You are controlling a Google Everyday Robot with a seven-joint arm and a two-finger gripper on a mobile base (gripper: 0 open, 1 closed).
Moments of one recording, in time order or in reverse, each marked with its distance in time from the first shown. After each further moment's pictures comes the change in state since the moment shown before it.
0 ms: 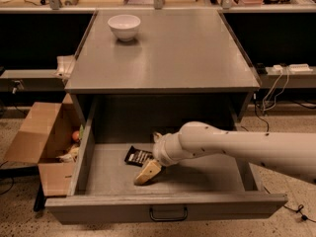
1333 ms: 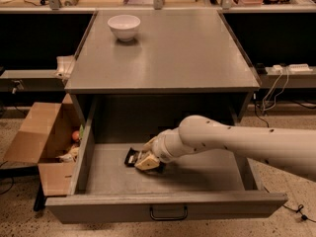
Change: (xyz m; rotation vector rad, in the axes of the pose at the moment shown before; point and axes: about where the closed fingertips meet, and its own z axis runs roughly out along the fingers) arm -0.016 -0.002 -0.018 0.000 0.003 0.000
